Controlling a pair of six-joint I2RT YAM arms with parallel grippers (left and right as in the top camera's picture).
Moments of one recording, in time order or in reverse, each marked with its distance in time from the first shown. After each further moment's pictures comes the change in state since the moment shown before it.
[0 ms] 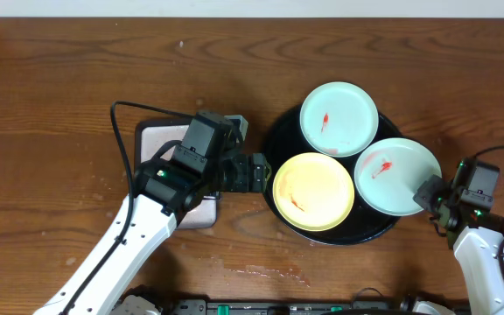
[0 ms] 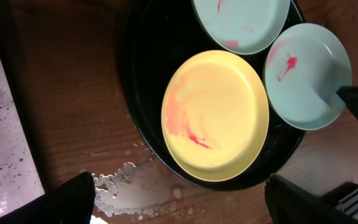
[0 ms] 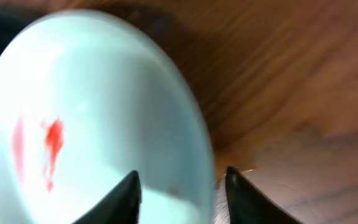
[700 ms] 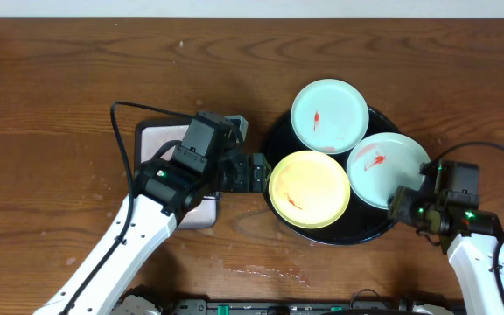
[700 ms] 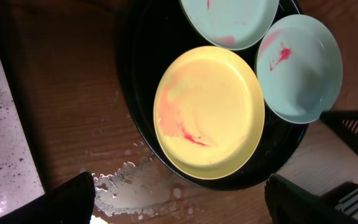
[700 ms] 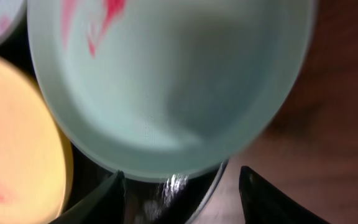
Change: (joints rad) left arm 0.000 0.000 0.000 -0.001 0.001 0.000; right arm 0.148 -0.088 0.049 -0.254 -0.119 -0.129
